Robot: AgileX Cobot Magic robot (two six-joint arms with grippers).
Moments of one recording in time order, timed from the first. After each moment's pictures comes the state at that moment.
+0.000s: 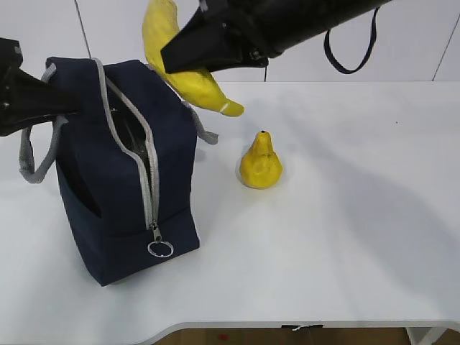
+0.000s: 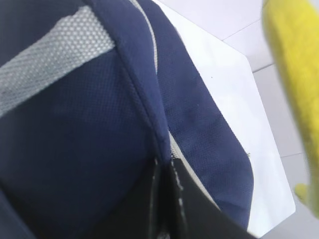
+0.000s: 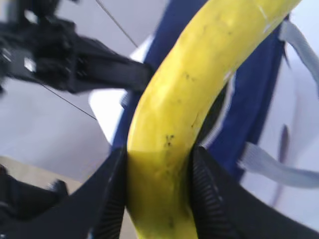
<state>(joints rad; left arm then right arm) -0.01 1.35 -0.79 -1.43 0.69 0.83 0.41 1.68 -1.49 0.98 0.90 -0.75</state>
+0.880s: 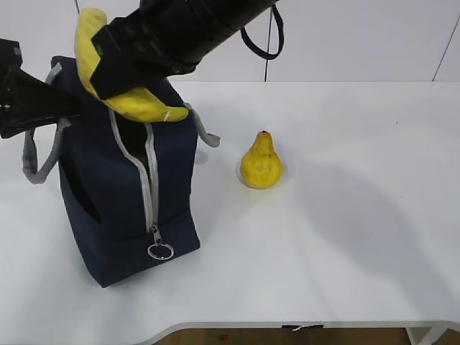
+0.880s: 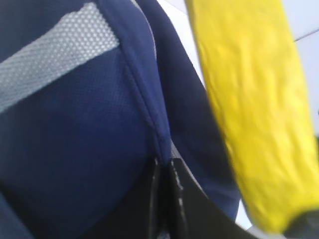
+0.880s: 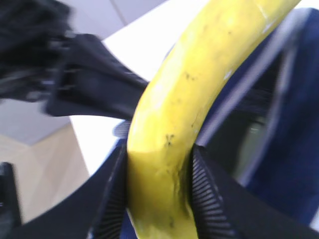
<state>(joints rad) -0.01 1.35 -0.79 -1.43 0.73 0.83 0.60 1.87 -1.77 0.67 0.87 -0.58</state>
